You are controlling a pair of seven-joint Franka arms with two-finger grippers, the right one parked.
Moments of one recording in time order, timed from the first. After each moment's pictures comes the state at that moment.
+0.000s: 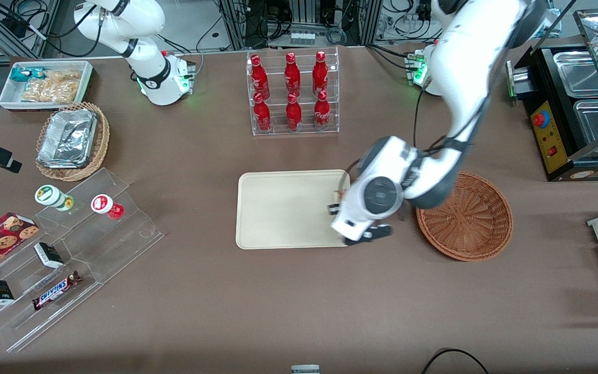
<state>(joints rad) -0.40 0.72 -0.28 -1.36 -0.03 1.91 -0.85</state>
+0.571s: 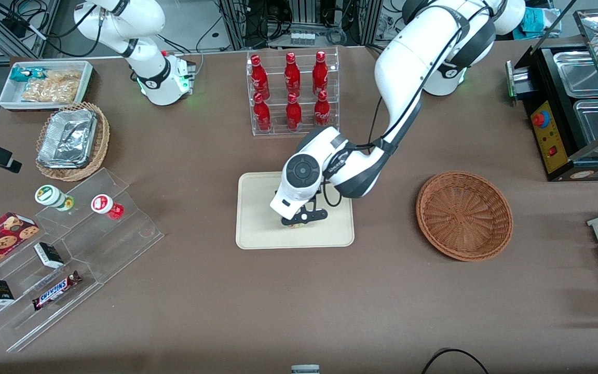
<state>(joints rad) -0.59 0.87 -0.27 -1.21 0.04 1.97 -0.94</state>
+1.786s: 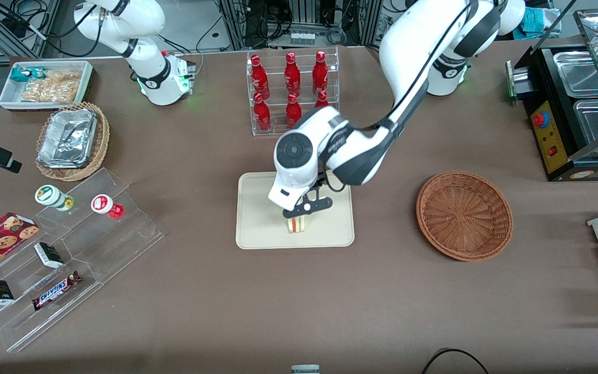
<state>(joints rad) -0.59 0.75 -0.27 -1.16 0.11 1.75 -1.08</state>
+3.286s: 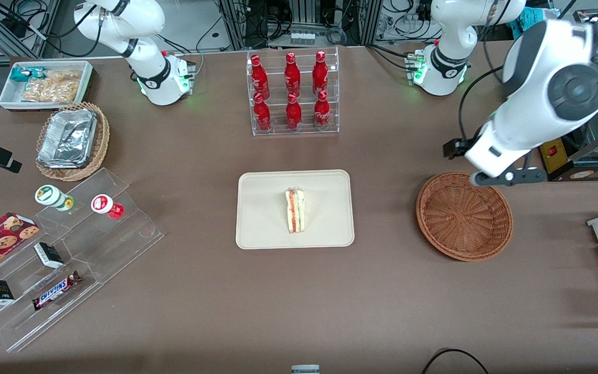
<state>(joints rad) -0.01 0.05 -0.24 -1.69 0.04 1.50 -0.23</state>
